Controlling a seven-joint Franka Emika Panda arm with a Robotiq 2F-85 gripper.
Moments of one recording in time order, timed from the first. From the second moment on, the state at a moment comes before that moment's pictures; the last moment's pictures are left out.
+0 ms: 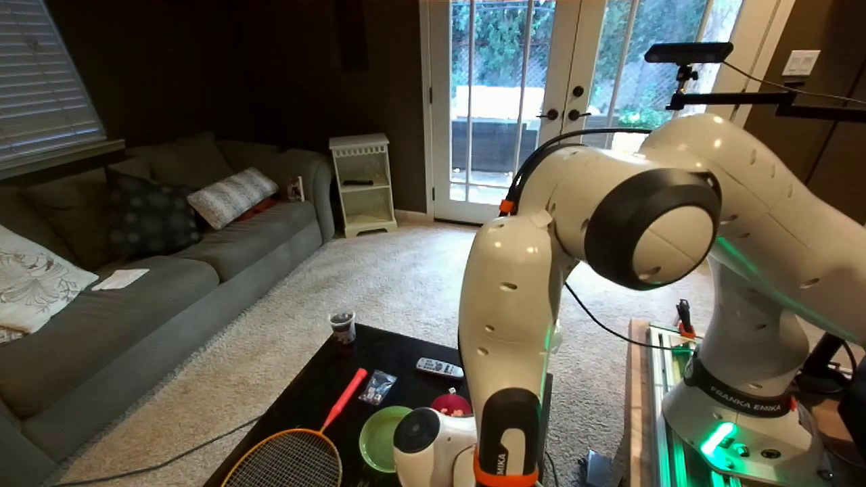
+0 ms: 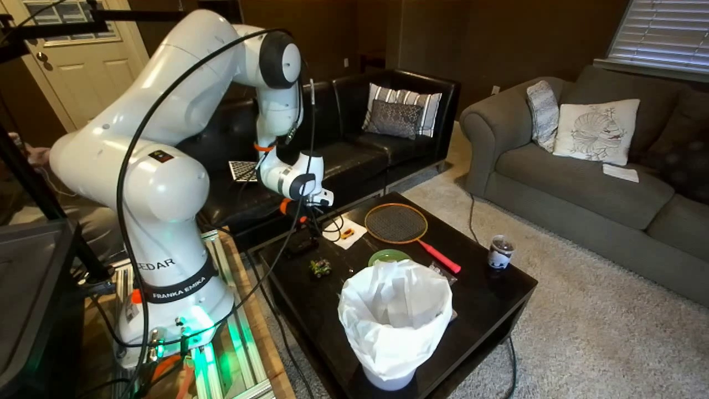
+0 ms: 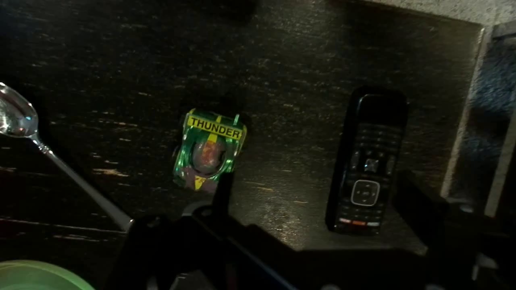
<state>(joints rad) 0.60 0.97 0.06 -2.08 0.17 2.94 0.22</state>
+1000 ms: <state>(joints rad) 0.71 1.10 -0.09 -1.98 0.17 2.94 0.37</state>
